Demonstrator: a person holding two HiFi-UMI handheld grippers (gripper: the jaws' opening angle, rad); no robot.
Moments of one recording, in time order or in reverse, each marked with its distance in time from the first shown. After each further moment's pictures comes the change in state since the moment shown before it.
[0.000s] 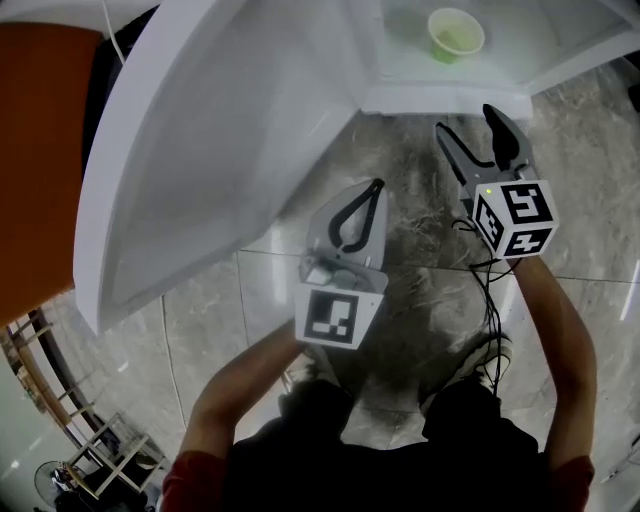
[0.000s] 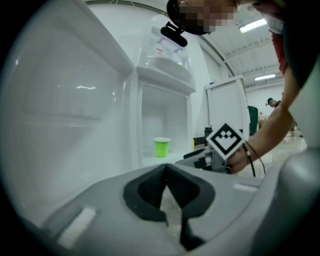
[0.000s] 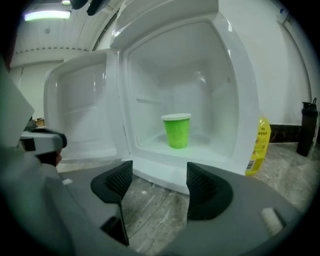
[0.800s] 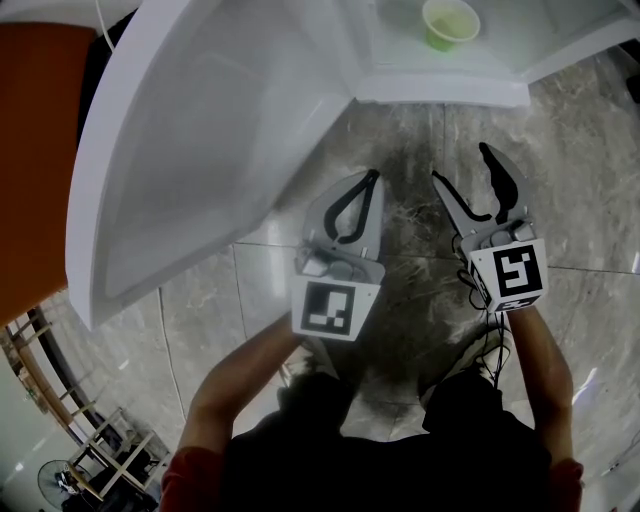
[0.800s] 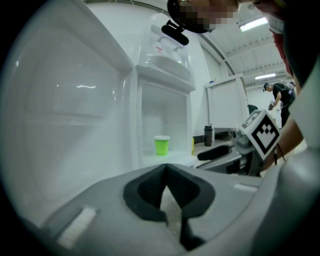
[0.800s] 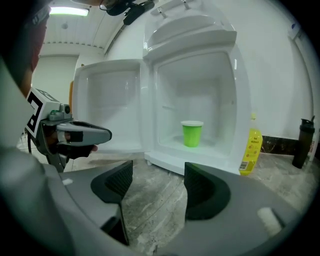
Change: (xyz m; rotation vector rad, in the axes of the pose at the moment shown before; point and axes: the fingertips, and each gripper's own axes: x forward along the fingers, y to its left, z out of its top) left arm -0.001 -0.001 -0.002 -0.011 0.001 0.011; right arm -0.062 0.052 -0.016 -0.134 -0.034 0.062
